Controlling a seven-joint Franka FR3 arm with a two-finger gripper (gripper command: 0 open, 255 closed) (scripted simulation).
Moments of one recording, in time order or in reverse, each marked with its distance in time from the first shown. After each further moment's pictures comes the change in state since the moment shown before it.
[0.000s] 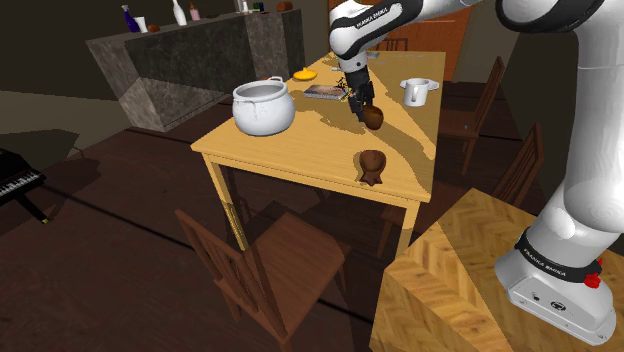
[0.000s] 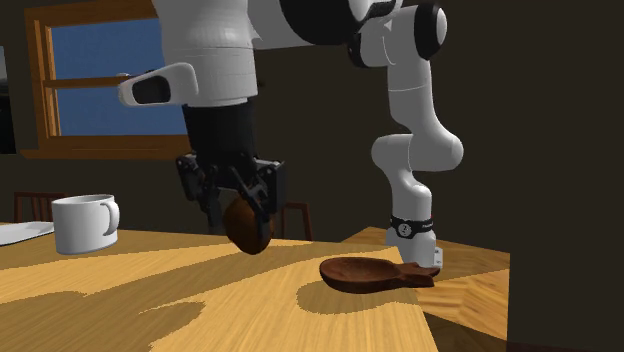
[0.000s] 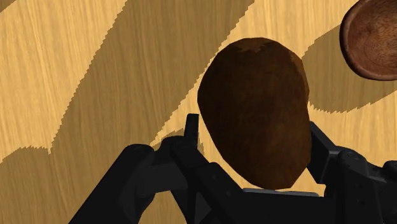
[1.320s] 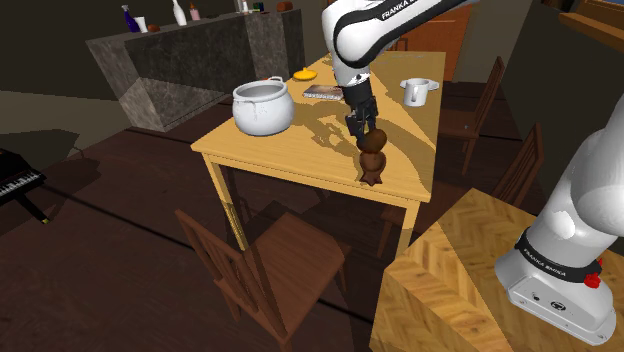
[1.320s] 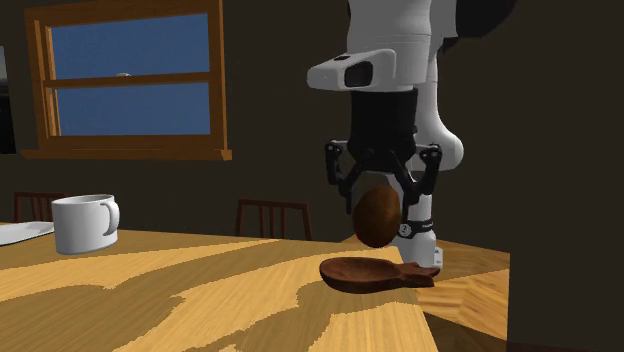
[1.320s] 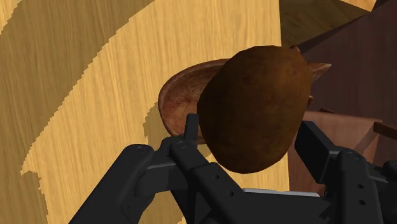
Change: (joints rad) arm 0.149 -0.363 0.112 -0.445 0.043 0.054 0.251
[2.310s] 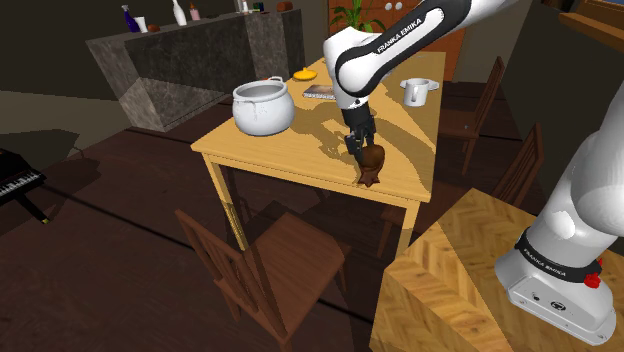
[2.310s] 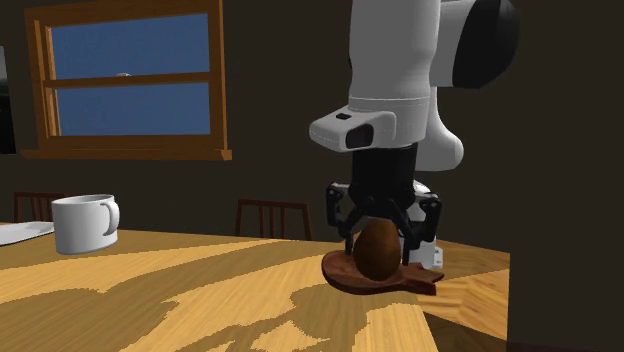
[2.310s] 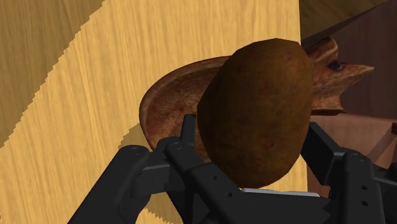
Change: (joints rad) arm 0.002 0.056 0.000 -0.093 -0.009 0.161 0.025
